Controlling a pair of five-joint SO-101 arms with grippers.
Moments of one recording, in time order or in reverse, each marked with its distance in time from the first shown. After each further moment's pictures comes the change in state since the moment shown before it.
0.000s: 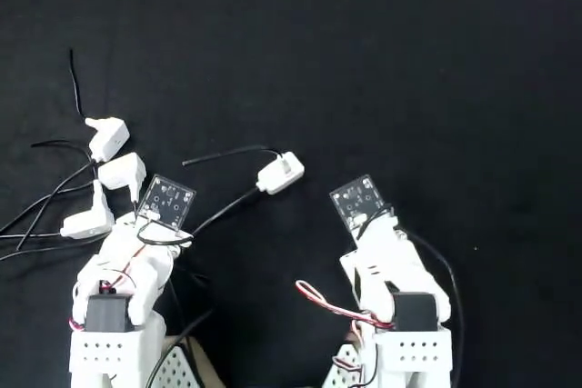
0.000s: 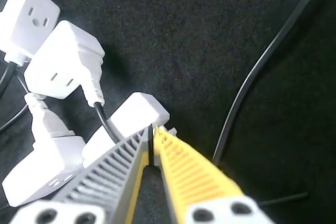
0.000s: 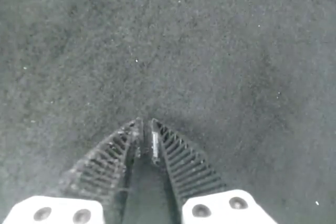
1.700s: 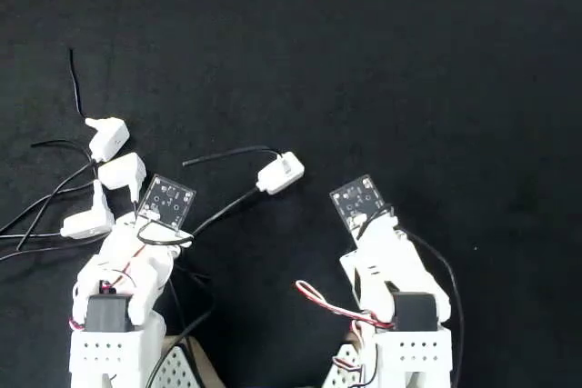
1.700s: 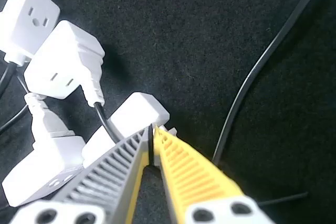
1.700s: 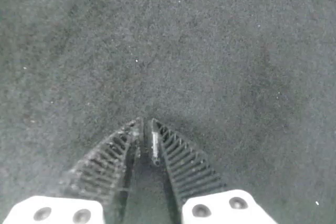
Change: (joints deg) left arm 0.0 0.0 0.0 0.0 0.0; right arm 0.0 0.0 0.0 0.0 0.0
